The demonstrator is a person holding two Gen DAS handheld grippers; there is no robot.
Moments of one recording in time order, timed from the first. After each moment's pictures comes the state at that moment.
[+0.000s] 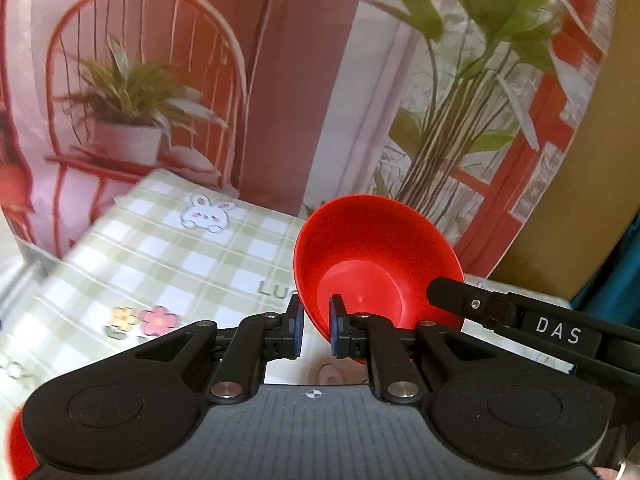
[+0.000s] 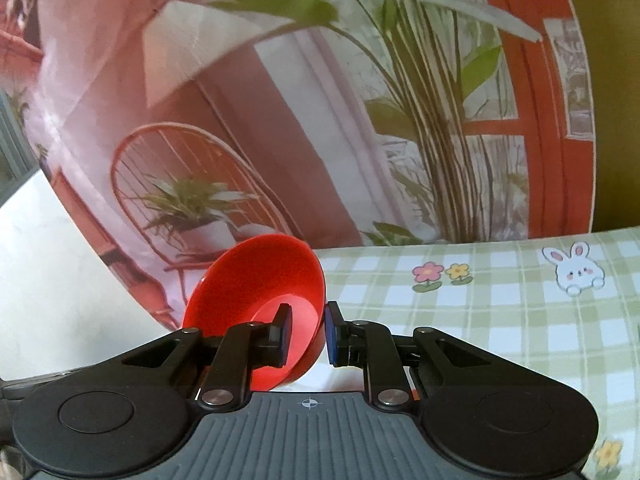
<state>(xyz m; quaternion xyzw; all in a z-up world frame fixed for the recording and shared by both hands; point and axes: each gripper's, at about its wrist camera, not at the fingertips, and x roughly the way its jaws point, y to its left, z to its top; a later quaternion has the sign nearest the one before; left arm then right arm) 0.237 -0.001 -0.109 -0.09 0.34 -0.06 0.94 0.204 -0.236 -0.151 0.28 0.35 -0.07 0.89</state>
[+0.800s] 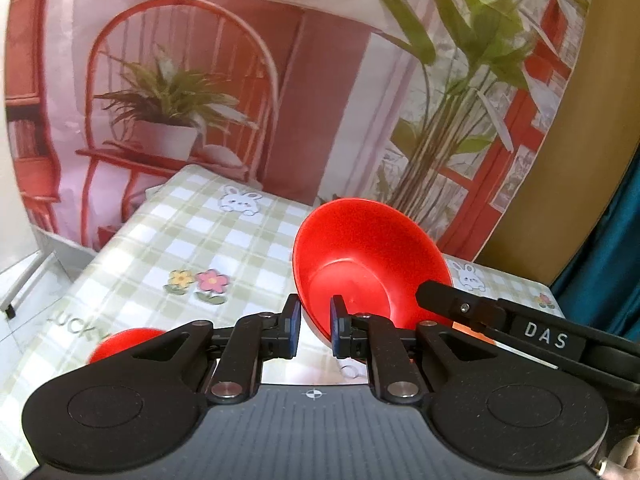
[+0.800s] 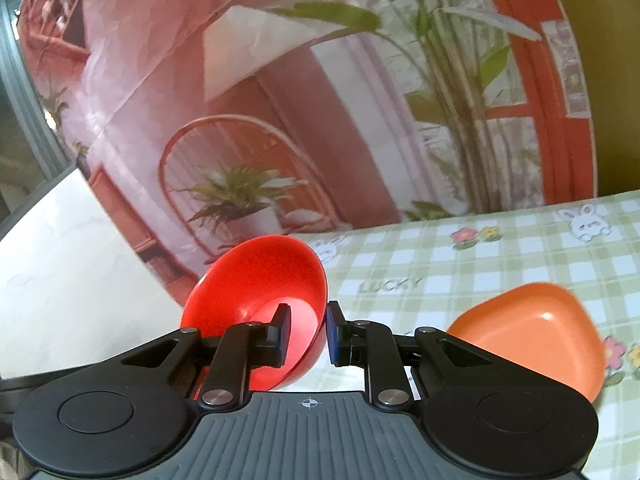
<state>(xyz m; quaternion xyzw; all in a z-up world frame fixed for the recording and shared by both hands) 0.147 0.056 -0.094 -0.11 0.33 -0.07 0.94 0.155 -0.154 -0.122 0.29 0.34 -0.04 0.89</state>
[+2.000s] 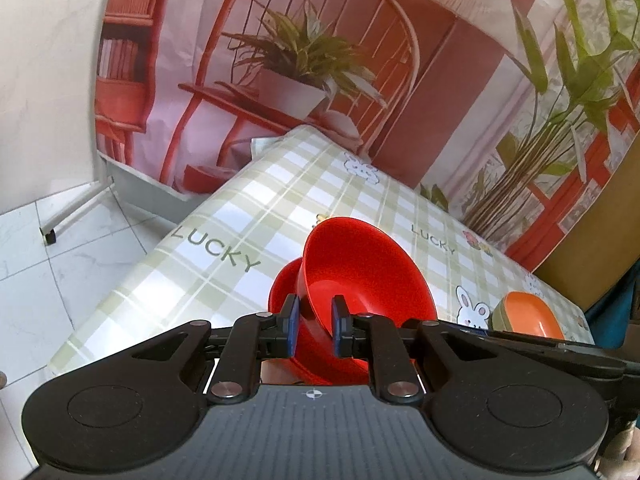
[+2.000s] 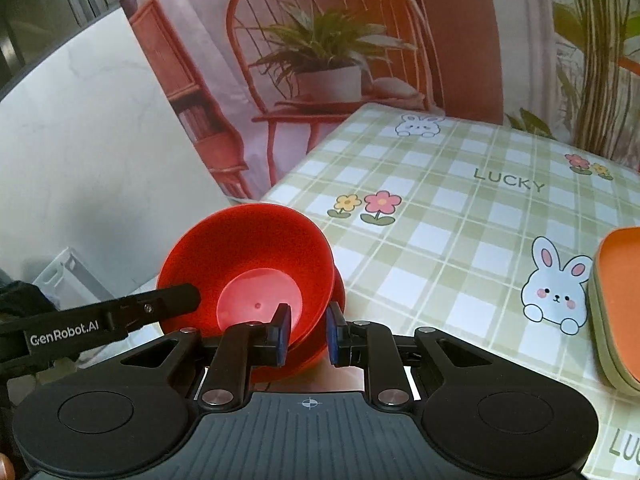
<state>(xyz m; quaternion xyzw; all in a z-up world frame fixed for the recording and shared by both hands) 0.104 0.180 -0.158 -0.19 0.35 0.00 0.92 0.210 -0.008 -0.173 0.19 0.49 0.04 0.85</state>
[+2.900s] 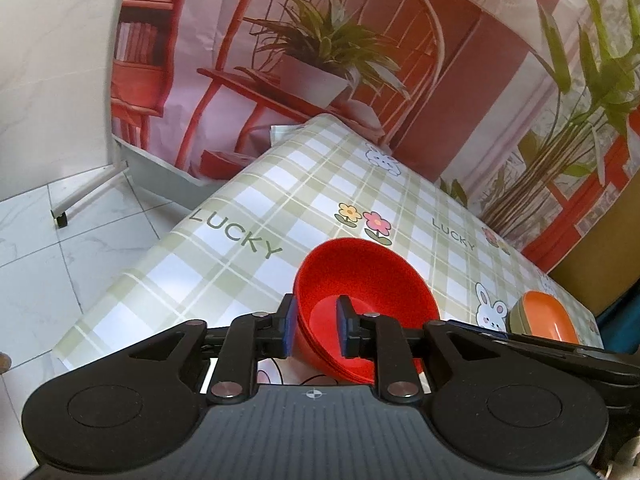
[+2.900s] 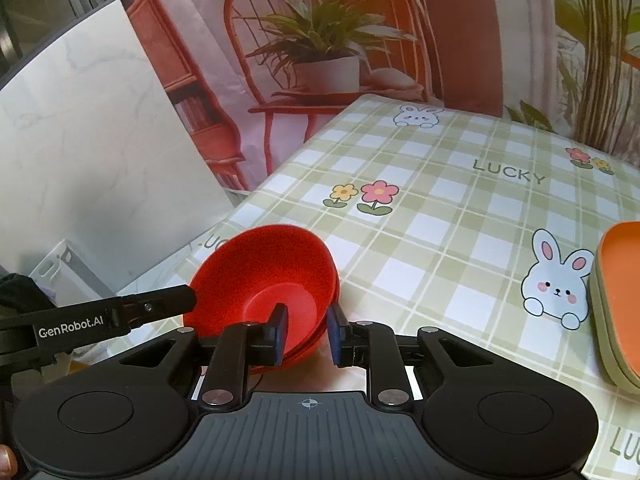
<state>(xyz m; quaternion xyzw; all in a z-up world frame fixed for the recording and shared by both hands) 0.103 0.187 -0.169 -0.20 0.36 0.03 0.91 0.209 -0.010 -0.180 0.19 0.49 0.04 0.85</state>
